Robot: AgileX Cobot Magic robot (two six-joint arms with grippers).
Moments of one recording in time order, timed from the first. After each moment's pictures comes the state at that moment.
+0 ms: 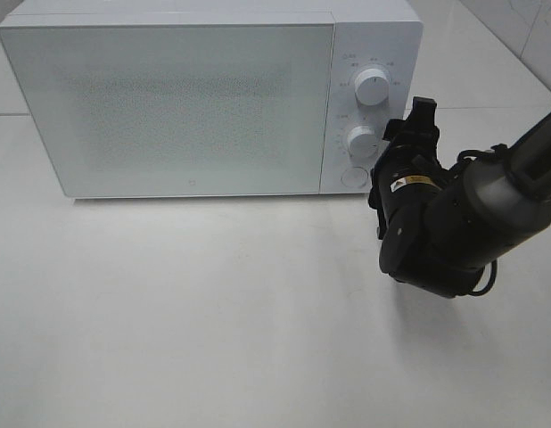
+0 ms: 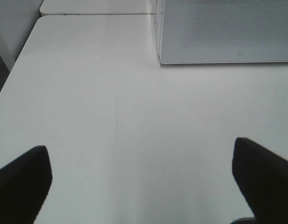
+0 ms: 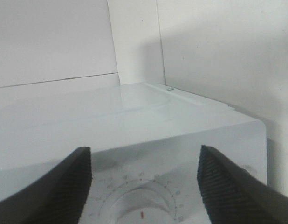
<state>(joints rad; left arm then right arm) 0.01 0.00 -0.52 -0.03 1.09 0.01 0.62 2.06 -0.76 0.96 -1.21 1.33</state>
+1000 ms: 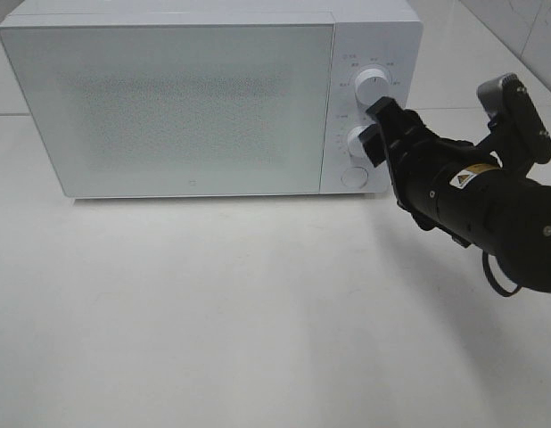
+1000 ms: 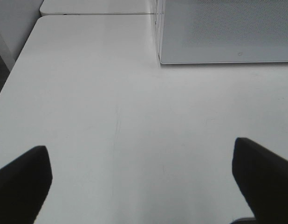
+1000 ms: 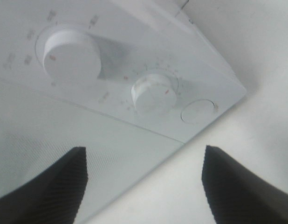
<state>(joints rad) 0.01 0.00 -0.51 -0.03 1.09 0.01 0.62 1.61 -0.50 0.70 -0.77 0.57</state>
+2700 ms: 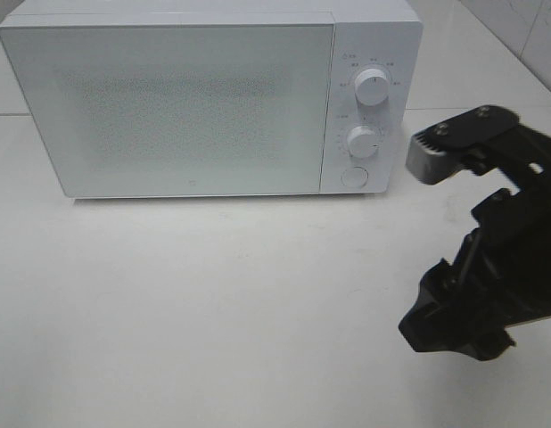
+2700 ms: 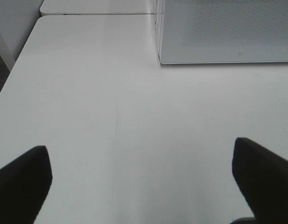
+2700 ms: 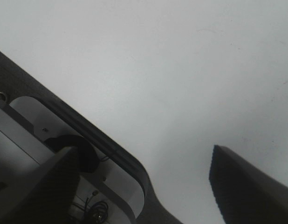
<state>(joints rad) 0.01 0.00 -0.51 -0.03 1.09 0.01 0.62 1.12 -0.68 0.20 0.75 -0.06</state>
